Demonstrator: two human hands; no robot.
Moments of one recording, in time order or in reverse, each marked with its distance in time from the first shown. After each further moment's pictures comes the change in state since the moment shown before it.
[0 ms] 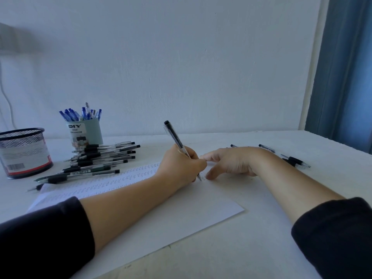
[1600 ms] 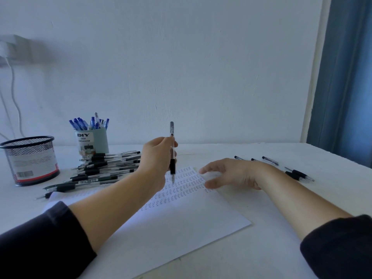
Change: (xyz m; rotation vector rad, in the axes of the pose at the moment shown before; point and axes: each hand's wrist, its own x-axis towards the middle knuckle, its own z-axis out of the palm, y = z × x) left_hand 0.015 0.004 -0.045 -0.569 0.254 -0.170; right_hand -0.003 -0.002 0.002 -0.007 0.079 -0.029
